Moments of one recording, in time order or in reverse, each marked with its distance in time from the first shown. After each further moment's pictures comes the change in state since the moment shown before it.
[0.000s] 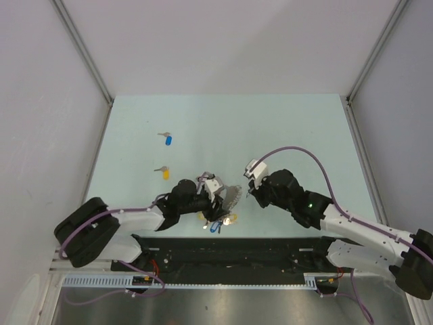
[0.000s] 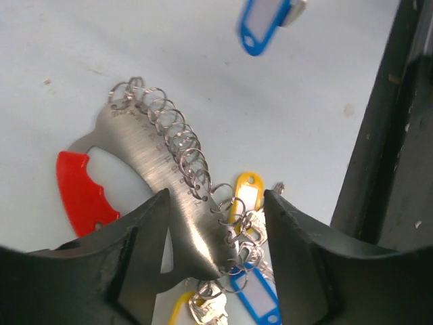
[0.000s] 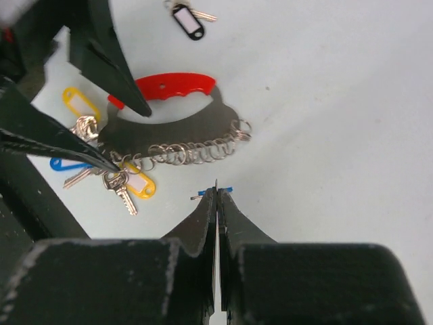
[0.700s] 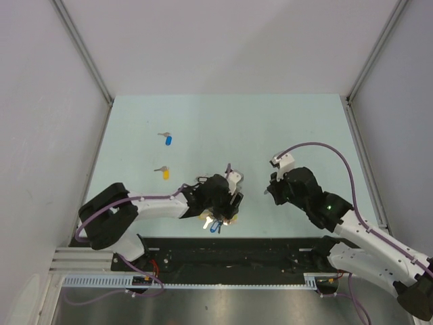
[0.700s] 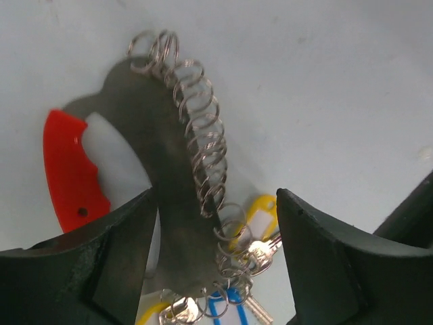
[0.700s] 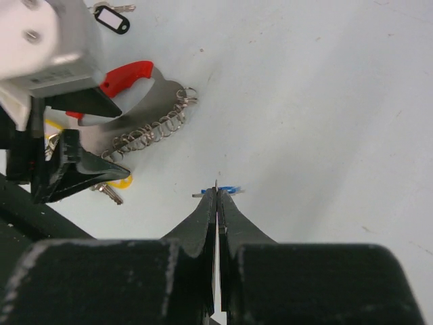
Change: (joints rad) left arm -0.165 0.163 0.369 -0.520 -0.386 -0.257; right arm -0.154 -0.175 0.016 -0.241 0.089 0.266
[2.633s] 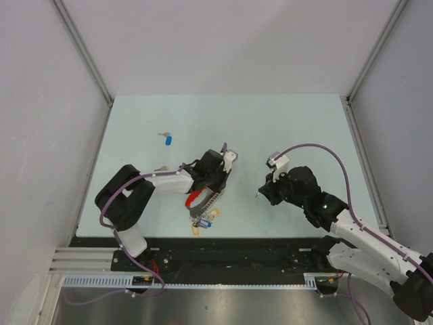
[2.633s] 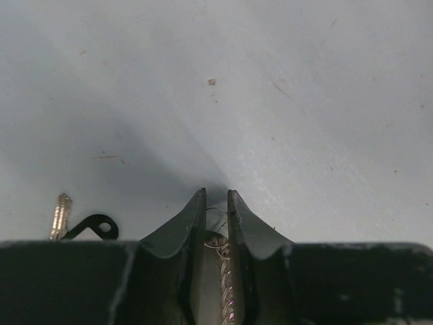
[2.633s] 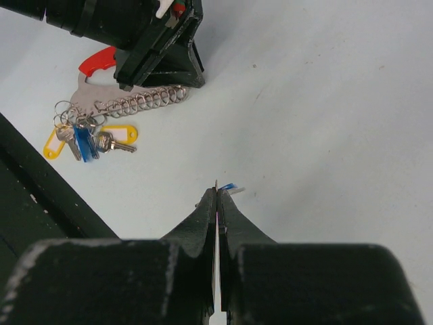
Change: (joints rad) left arm 0.240 0.214 0.203 -0.093 0.060 0.177; right arm -0.062 0.031 -0.072 0.183 -0.238 -0.042
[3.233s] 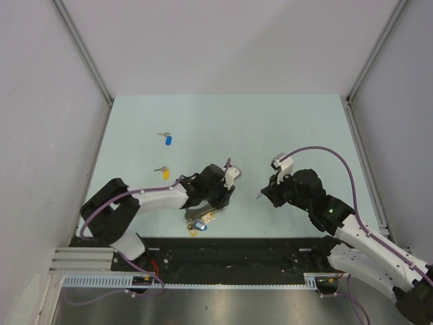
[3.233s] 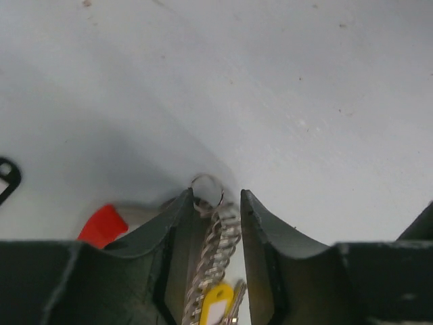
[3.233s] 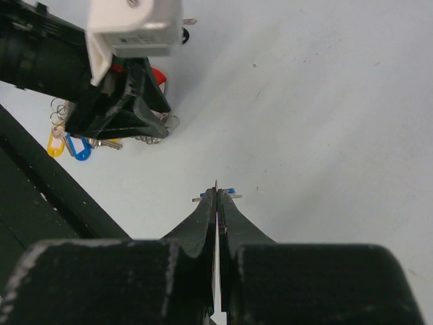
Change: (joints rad) left arm -0.137 -0.137 -0.122 -0.035 0.031 -0.021; right arm 0.003 -0.087 -0.011 -0.053 0.007 0.020
